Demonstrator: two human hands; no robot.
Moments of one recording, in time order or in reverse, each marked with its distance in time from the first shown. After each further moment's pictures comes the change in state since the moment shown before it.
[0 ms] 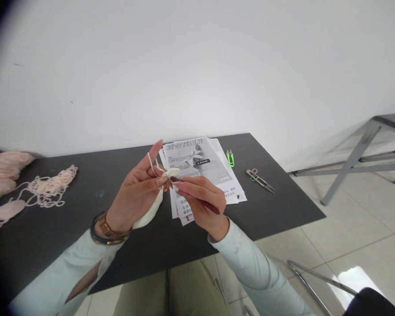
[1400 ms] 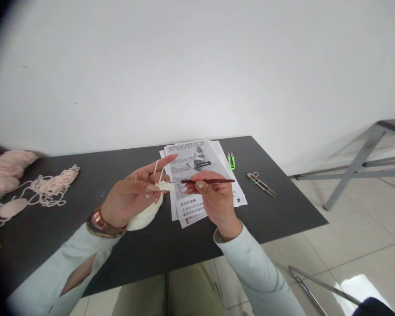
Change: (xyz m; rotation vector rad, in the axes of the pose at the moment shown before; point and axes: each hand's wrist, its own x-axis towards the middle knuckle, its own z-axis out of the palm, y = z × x) left_hand 0.005 0.012 -0.012 -0.164 -0.208 -0.265; right_hand 0.016 0.000 -0.009 0.648 0.120 0.571
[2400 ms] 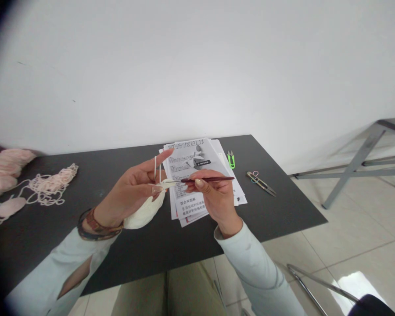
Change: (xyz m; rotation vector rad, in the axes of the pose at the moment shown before) left_hand -0.003 0.000 0.001 0.278 0.028 0.077; right_hand 0.002 -0.001 -0.003 -0.014 -0.042 0.013
